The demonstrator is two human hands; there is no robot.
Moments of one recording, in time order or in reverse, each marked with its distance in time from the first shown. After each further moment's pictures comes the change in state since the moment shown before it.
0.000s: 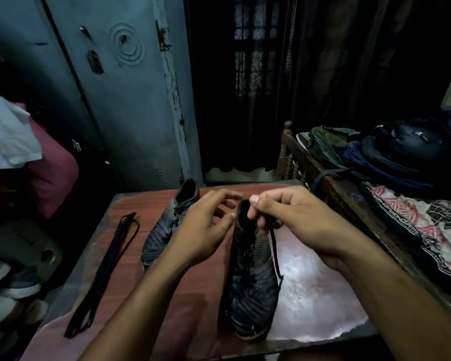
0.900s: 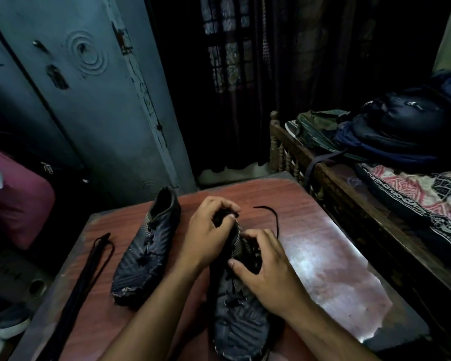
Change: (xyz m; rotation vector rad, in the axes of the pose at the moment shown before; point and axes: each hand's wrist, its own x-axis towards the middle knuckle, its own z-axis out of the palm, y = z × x) left_hand 0.040 -0.025 0.073 -0.100 0.026 -0.106; right_hand 0.017 0.182 0.031 -0.366 0.366 -0.143
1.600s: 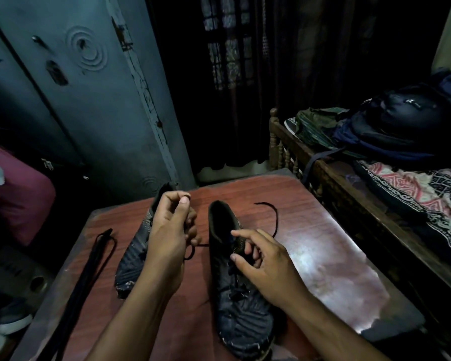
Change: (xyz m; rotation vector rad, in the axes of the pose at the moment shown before) left_hand -0.033 0.022 -0.039 -0.619 0.260 -0.299; right_hand 0.001 0.003 0.004 0.090 0.008 -0.051
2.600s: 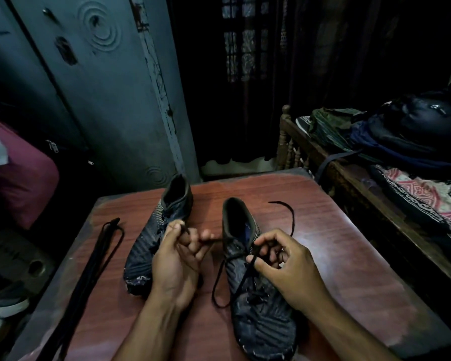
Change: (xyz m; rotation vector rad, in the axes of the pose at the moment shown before) left_hand -0.005 -0.054 -0.032 -0.629 0.141 -0.235; right_hand 0.003 -0.006 0.001 0.135 0.000 0.140
